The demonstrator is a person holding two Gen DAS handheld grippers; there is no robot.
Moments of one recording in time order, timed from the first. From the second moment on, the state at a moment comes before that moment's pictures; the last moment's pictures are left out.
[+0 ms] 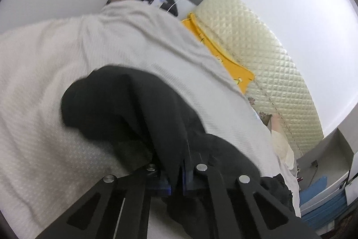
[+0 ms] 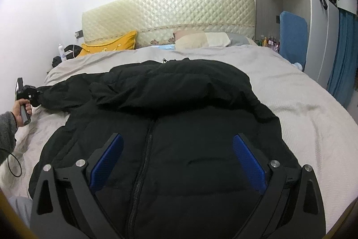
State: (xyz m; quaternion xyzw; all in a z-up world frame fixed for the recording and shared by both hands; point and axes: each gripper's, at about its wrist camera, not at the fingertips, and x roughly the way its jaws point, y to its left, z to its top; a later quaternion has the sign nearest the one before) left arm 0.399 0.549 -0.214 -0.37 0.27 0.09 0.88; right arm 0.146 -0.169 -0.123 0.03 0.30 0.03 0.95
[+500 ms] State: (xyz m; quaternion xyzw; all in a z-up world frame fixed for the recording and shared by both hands) left arm 0.362 0.454 -0.035 -0.26 0.22 0.06 0.94; right arm 0.108 -0.185 -0.094 0.04 0.25 0.06 0.96
